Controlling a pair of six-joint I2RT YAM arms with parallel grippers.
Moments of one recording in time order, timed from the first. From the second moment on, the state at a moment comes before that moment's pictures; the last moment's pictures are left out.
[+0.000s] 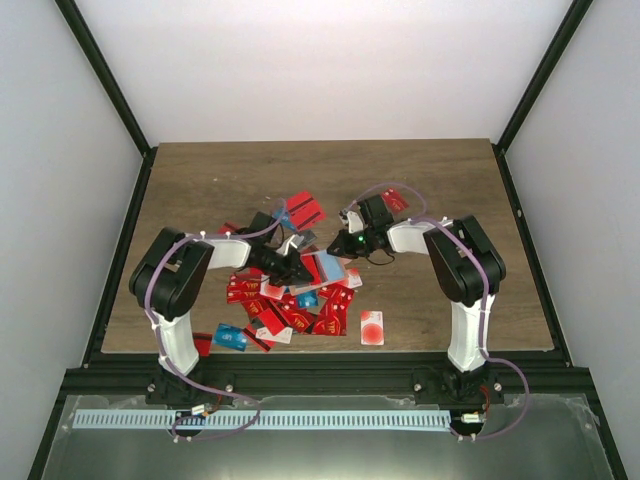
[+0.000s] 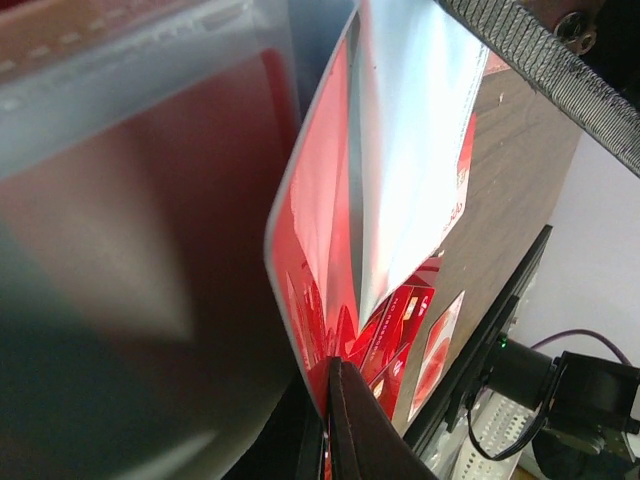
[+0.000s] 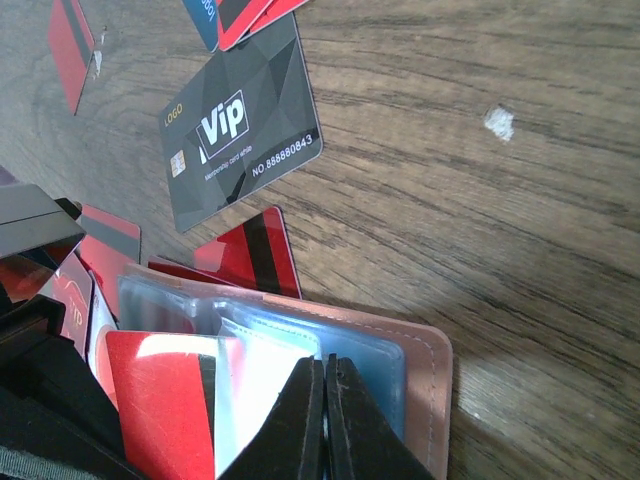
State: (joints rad) left arm -0.45 1.88 0.92 -0.20 0.85 -0.62; right arm 0.46 1.98 1.09 -0.07 -0.61 0.43
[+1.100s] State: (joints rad) left arm -0.46 1.95 0.94 -0.18 0.94 -0.60; right arm 0.46 1.92 1.08 -0.12 -0.57 0.42
